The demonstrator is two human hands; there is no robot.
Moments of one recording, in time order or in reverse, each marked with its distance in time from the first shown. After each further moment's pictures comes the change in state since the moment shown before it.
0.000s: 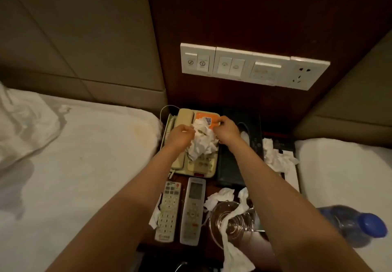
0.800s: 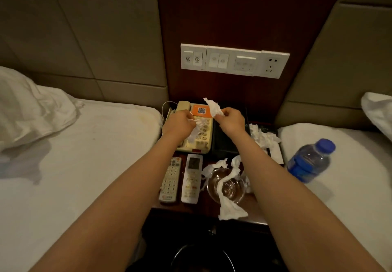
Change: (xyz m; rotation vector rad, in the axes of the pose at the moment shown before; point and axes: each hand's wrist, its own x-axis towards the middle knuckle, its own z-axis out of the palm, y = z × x) left_hand -0.106 -0.019 -0.002 0.518 0.262 0.421; right_hand -0.127 0.018 -0.015 0.034 0.256 -0.240
